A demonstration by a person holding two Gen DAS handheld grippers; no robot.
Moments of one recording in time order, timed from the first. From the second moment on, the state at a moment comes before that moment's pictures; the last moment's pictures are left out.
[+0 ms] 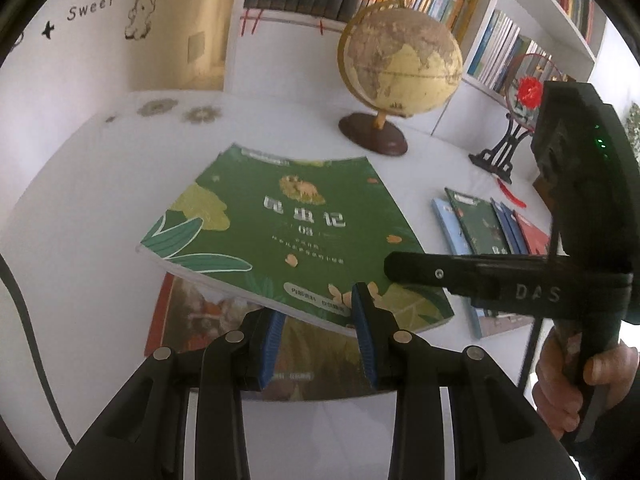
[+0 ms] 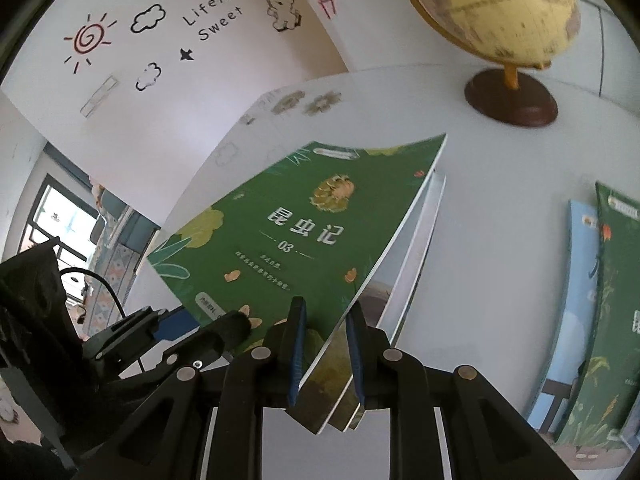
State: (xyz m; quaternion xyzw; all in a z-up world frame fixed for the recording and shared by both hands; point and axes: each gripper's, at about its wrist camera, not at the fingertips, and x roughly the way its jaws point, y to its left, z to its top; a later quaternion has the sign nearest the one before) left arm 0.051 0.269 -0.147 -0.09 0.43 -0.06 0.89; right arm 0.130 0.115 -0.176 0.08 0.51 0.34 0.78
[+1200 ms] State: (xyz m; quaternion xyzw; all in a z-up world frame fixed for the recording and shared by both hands) left arm -0.081 0.163 -0.058 -0.10 0.39 -0.06 0.91; right arm -0.030 -0.037 -0.087 0.03 0.47 0.20 0.86
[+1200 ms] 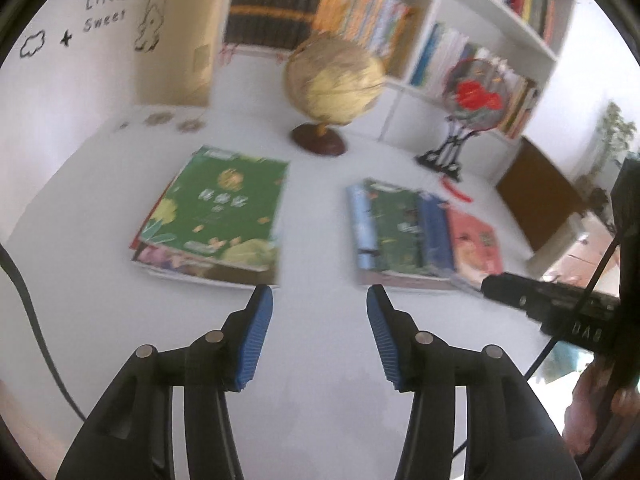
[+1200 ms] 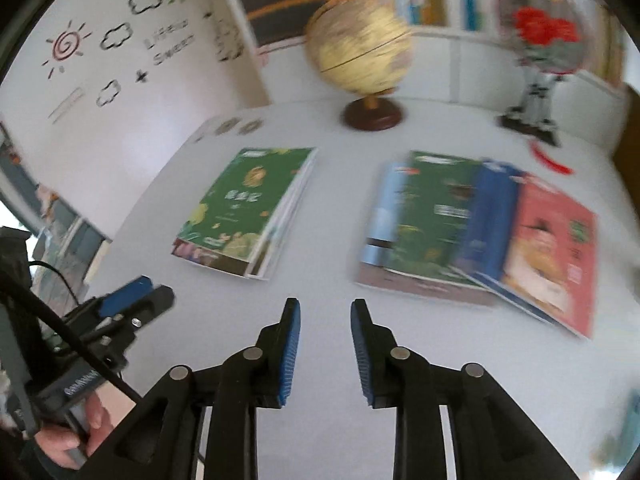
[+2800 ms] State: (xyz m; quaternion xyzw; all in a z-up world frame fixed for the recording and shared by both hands) left arm 0.121 -0.098 -0.159 -0.01 0.47 -0.33 0.82; right arm 0.080 -0.309 -0.202 0.23 0.49 -0.05 0.84
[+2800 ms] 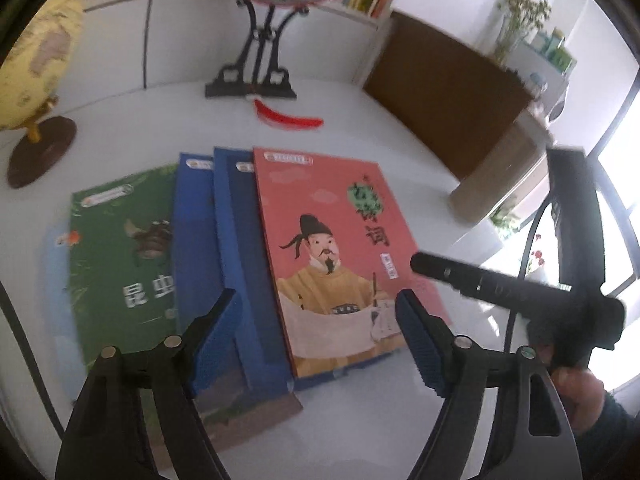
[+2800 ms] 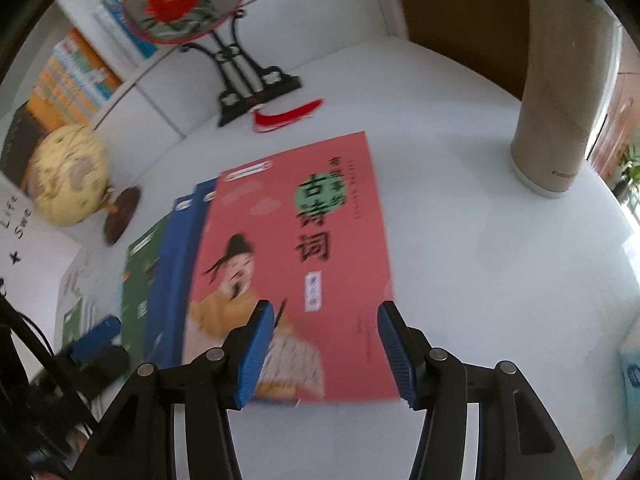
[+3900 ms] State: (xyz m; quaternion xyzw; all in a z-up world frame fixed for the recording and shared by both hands) left arm 0.066 -0.067 -0.161 0.03 0.48 -0.32 0.81; right arm 0.084 -0.245 -0.226 0.22 0.53 0.09 0.81
